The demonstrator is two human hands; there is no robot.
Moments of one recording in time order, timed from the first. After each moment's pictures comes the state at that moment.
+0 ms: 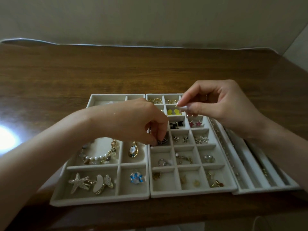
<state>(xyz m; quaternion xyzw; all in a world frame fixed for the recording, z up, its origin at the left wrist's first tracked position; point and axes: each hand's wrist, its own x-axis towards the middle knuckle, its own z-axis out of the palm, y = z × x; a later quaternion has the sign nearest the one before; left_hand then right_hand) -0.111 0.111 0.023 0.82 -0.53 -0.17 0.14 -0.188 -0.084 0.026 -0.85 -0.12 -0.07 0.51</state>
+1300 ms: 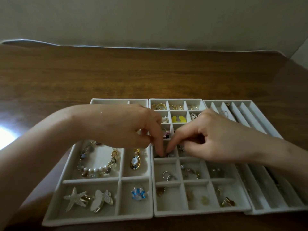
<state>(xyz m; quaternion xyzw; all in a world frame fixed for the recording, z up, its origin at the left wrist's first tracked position) -0.093 0.123 0.027 0.78 -0.58 -0.21 0.11 -0.185 -0.064 0.022 -0.93 -0.18 0.12 0.31</state>
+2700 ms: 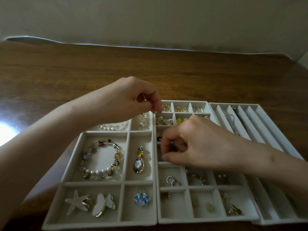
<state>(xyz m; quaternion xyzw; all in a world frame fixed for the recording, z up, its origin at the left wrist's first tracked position) -0.083 0.124 0.035 0.87 -0.39 -0.10 0.29 -0.171 -0.038 0.015 -0.96 -0.18 0.10 0.20</state>
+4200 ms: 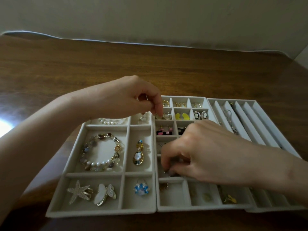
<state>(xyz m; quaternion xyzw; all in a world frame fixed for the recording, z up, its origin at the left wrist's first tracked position) -0.081 0.126 0.034 0.85 -0.43 -0.14 0.26 -0.197 -0.036 0.024 -0.94 -0.29 0.11 0.11</state>
